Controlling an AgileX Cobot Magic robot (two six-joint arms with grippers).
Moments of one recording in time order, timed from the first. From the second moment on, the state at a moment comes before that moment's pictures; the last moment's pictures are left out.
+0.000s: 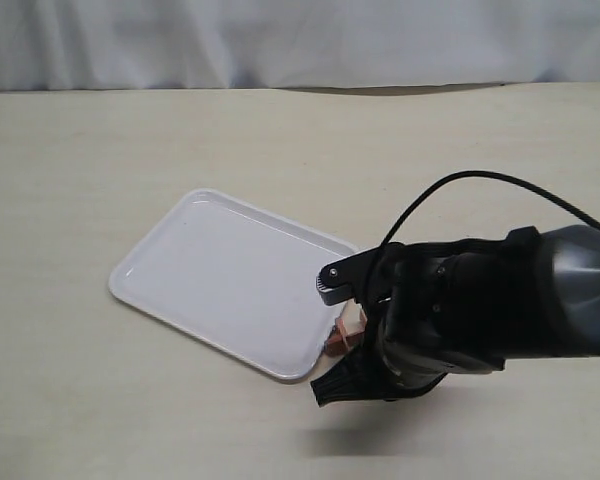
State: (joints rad) left arm -0.13 0.00 0.00 0.28 0.36 -0.31; right arm 0.57 1.77 -0.78 -0.52 0.59 0.99
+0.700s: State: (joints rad) left arm -0.13 0.00 0.00 0.28 0.36 -0.31; right arm 0.57 1.67 -0.78 -0.63 0.70 1.01
